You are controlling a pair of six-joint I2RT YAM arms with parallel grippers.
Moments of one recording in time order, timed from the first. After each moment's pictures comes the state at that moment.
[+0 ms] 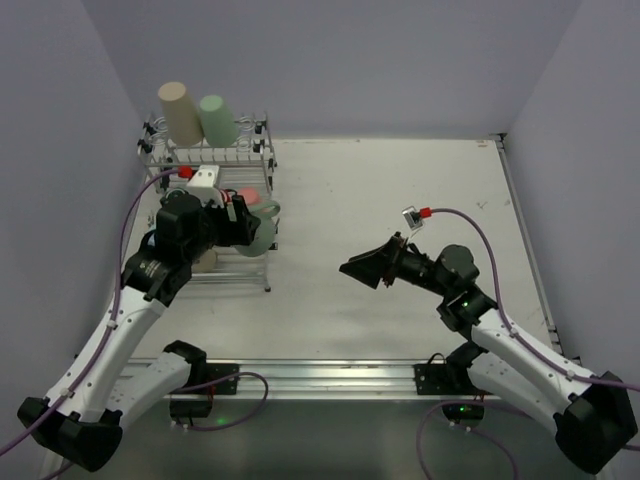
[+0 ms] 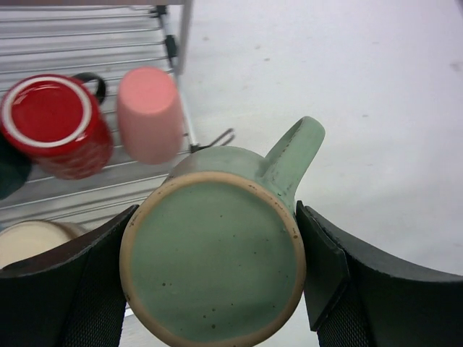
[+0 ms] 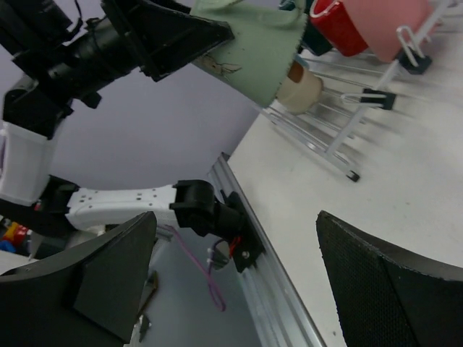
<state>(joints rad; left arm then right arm) -0.39 0.88 0.96 -0.51 -0.07 -0.27 0.56 0.80 0.42 0.39 -0.56 0.93</state>
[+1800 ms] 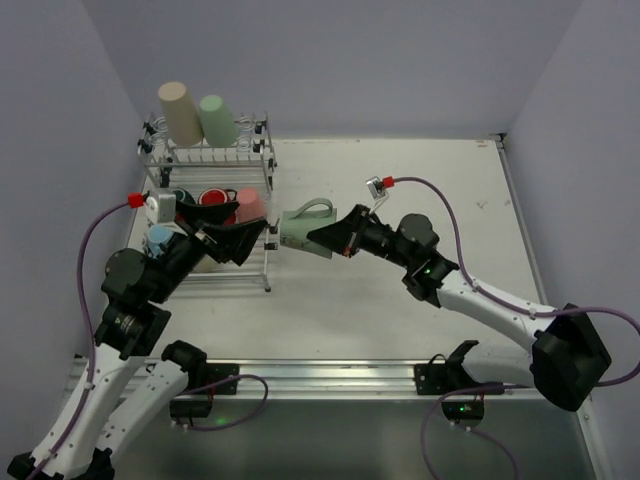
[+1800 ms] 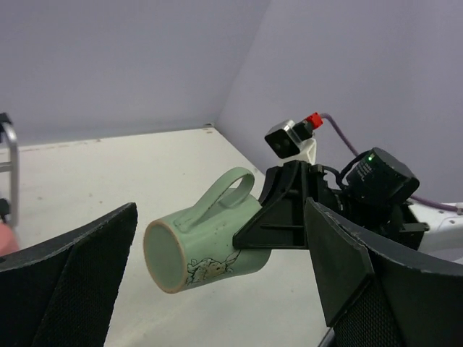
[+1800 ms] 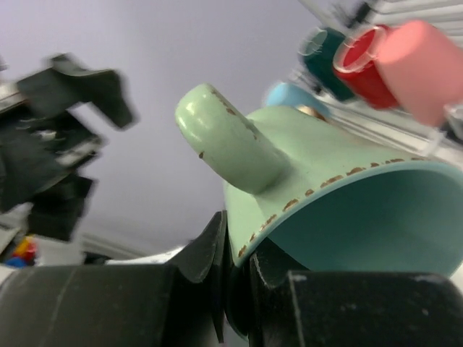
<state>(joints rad) -0.43 0.57 0.79 0.01 0.28 -0.54 0.73 1.20 0.69 0.65 -0.40 0.99</state>
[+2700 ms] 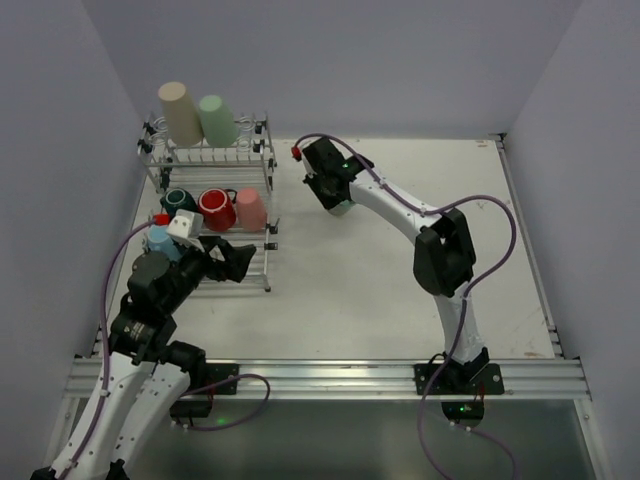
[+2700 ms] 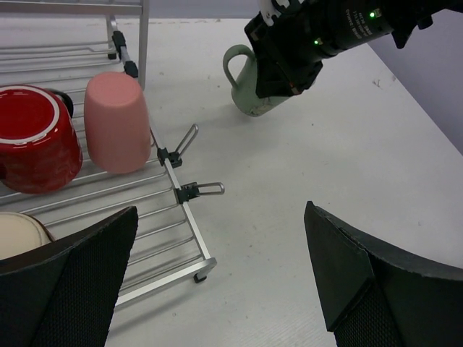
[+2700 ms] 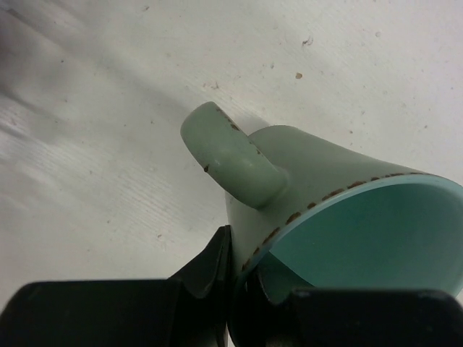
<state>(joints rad) -0.32 0.45 0.64 -0.35 0.18 -0.28 0.67 2.12 1.95 -0.80 0.22 -0.05</state>
